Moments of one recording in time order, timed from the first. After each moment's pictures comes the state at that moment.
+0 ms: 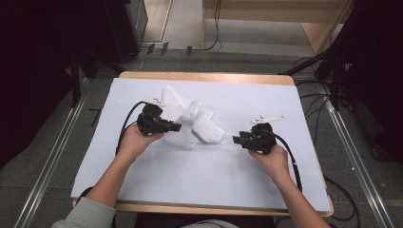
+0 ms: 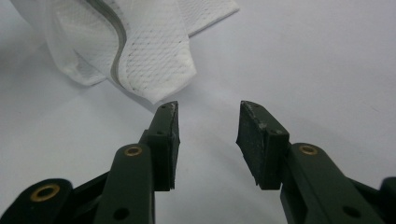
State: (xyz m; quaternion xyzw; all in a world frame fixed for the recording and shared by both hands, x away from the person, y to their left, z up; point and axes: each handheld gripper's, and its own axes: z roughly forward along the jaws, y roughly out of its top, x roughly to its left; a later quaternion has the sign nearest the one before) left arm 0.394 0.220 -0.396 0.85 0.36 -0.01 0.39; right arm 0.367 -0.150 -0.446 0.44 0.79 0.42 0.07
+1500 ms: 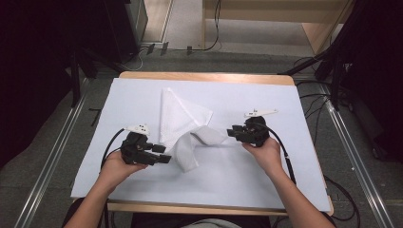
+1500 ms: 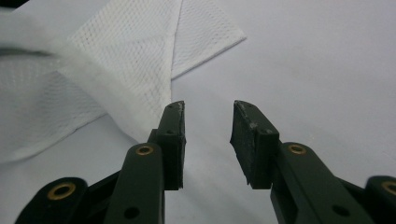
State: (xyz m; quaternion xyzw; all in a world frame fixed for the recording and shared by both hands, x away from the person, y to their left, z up) left arm 0.323 0.260 -0.409 0.85 0.34 -0.05 0.40; right arm 0.385 -0.133 -0.439 0.43 0.79 0.44 0.06
